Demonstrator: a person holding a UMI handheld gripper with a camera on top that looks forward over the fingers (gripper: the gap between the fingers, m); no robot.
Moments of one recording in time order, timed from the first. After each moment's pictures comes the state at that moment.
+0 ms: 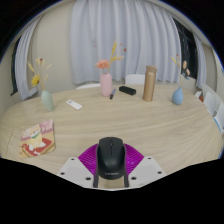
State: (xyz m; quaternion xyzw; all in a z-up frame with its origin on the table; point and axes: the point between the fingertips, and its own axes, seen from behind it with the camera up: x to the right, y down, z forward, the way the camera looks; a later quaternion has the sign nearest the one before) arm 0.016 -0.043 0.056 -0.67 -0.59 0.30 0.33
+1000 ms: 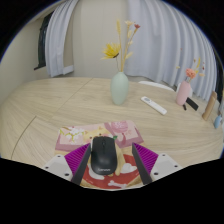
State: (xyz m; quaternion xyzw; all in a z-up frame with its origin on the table) arm -0.070 -0.379 0.012 -0.57 -0.71 0.32 0.28
